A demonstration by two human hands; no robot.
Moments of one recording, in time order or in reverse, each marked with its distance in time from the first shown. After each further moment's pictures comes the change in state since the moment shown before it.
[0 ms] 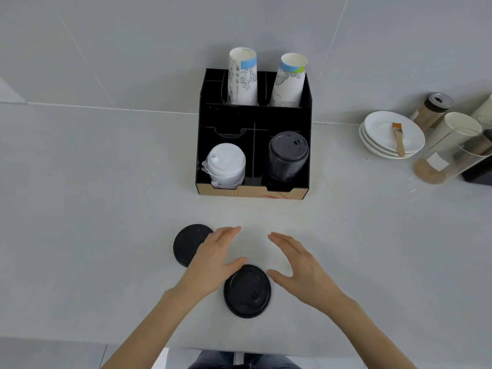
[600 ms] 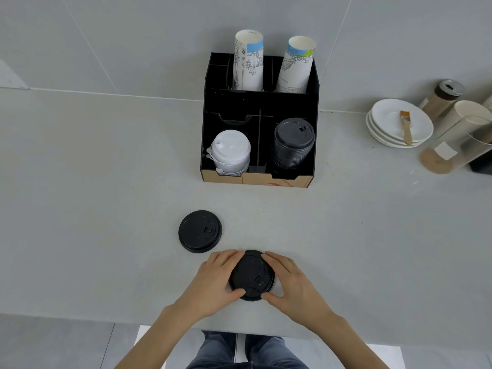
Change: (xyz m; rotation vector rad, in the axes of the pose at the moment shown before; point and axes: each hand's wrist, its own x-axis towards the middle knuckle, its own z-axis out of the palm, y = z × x) left_hand -0.040 -0.022 0.028 0.136 -0.270 -0.017; right_hand -0.029 0.002 0.046 -0.006 -0.117 0.027
